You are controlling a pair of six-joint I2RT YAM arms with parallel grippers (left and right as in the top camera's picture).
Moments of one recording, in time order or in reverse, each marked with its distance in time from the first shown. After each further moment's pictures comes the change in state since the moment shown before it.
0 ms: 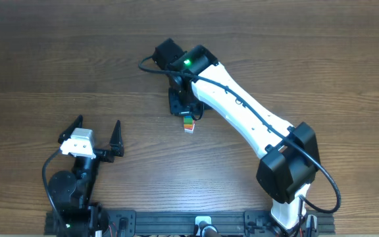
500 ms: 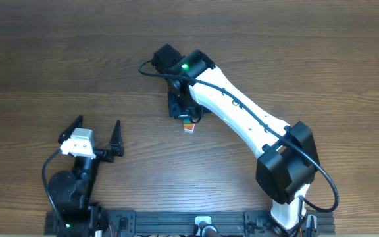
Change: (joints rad) left arm 0.000 0.000 0.000 0.000 0.000 0.000; right arm 0.009 0.000 -0.050 0.037 0.001 0.036
